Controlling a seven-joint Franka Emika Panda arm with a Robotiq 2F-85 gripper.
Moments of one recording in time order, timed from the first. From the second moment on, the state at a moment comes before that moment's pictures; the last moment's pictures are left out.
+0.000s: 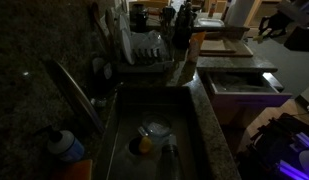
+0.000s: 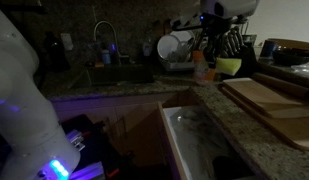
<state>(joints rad) -0.29 -0.17 -0.26 -2.32 0.28 2.44 0.66</state>
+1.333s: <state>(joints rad) -0.38 0.42 -0.31 -1.94 0.68 2.50 1.00</state>
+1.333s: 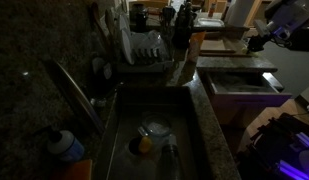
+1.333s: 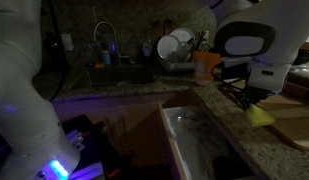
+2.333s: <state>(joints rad) -0.53 0.56 -0.31 -1.74 0.70 2.03 0.74</state>
